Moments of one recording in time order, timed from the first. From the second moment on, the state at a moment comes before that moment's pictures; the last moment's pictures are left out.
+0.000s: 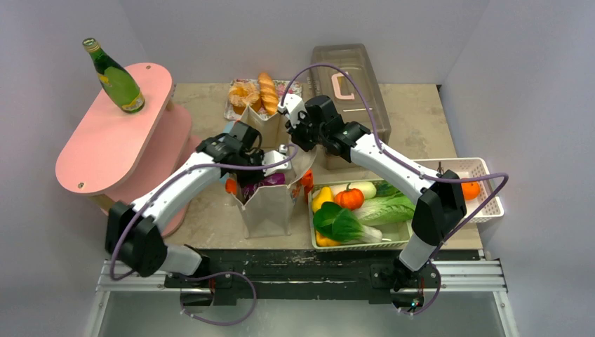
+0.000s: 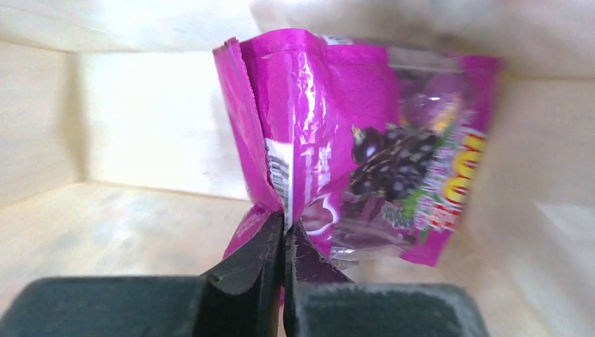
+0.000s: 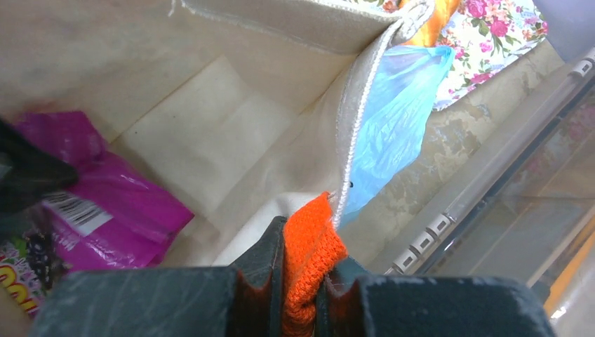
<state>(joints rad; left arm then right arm) -0.52 1.49 1.15 -0.89 0.23 0.84 0.71 1.69 1.49 -0.40 -0.08 -0.22</state>
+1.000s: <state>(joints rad) -0.33 1.18 1.96 -1.04 0.18 0.53 0.67 1.70 1.55 -0.48 -0.15 -0.22</state>
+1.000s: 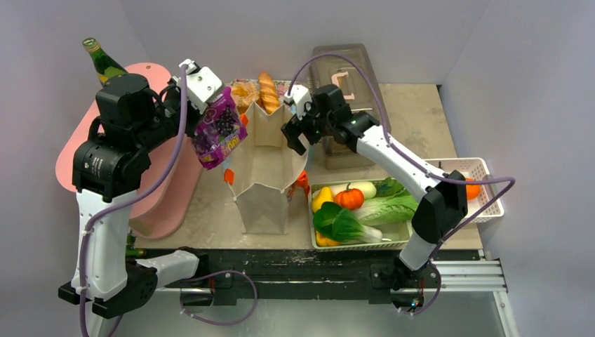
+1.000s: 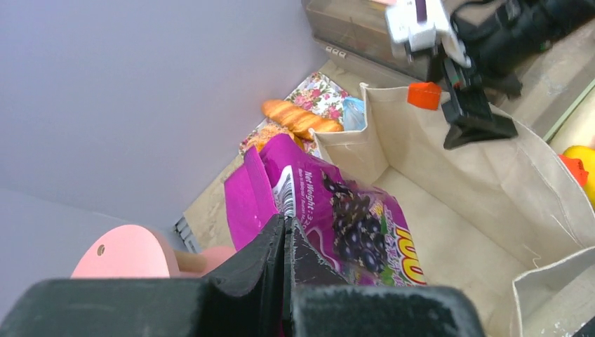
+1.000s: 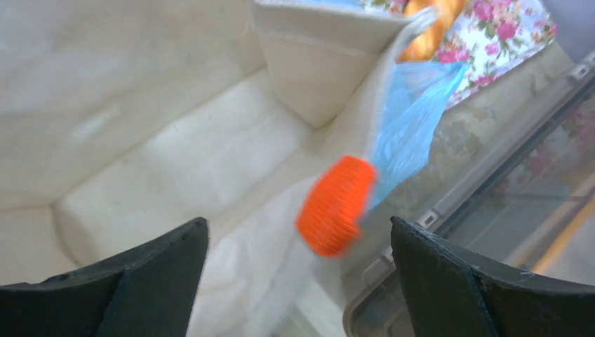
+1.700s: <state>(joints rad) -0.32 1.05 1.61 -0.96 0.41 0.45 0.69 1.78 1.97 -0.69 -0.63 -0.03</state>
